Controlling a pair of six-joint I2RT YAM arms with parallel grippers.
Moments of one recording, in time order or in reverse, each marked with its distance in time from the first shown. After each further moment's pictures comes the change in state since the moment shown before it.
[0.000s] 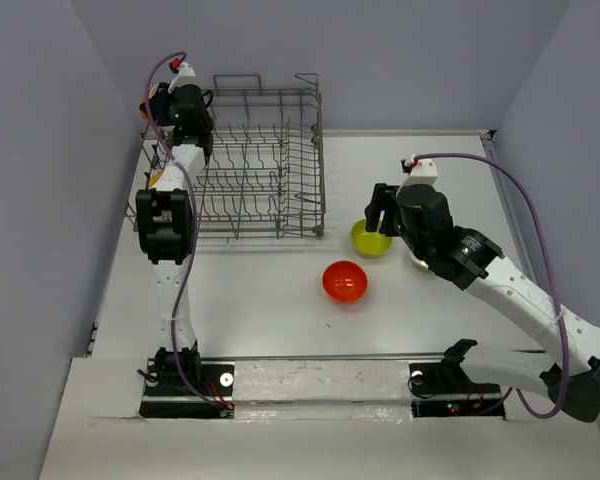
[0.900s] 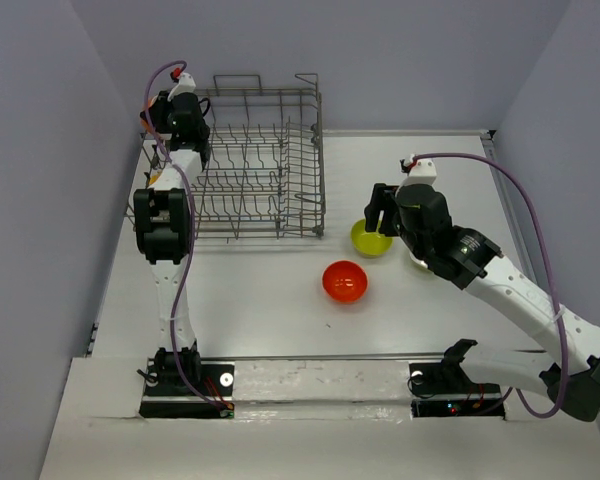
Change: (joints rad) left arm 0.025 0.001 -0.073 0.010 0.070 0.021; right arm 0.000 0.004 0.000 0.001 0.000 0.000
